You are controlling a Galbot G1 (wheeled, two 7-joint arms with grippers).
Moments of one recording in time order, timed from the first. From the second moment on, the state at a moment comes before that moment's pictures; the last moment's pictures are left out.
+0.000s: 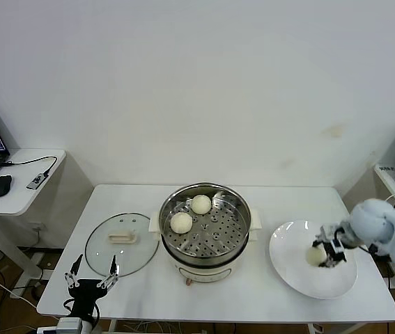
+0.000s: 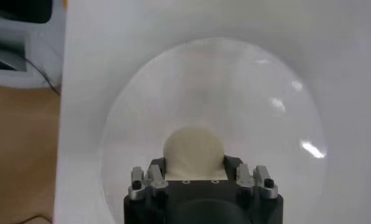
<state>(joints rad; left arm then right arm) 1.70 -1.31 -0.59 -2.06 -0.06 0.02 -0.16 -0.06 0.39 -0.75 1.56 -0.05 -0.28 -1.05</state>
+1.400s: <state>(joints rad) 1.72 -1.34 -0.63 -2.07 -0.20 0.02 -0.17 0.54 0.96 -1.22 1.52 0.13 -0.01 -1.02</state>
